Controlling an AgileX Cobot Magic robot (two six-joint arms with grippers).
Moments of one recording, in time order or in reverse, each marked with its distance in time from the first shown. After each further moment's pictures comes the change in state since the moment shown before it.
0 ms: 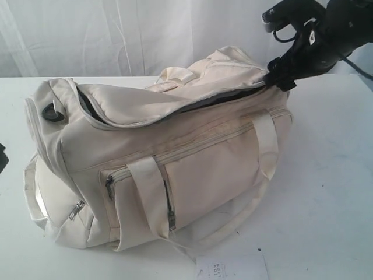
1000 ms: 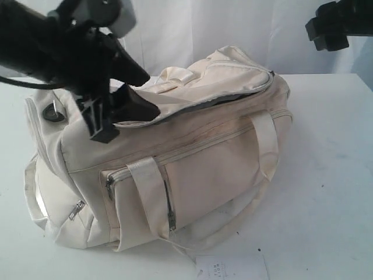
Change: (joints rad) left arm -0.311 0.261 -0.214 -0.484 -0.394 0.983; right arm 0.000 -0.328 -0.001 0.102 0.286 0.077
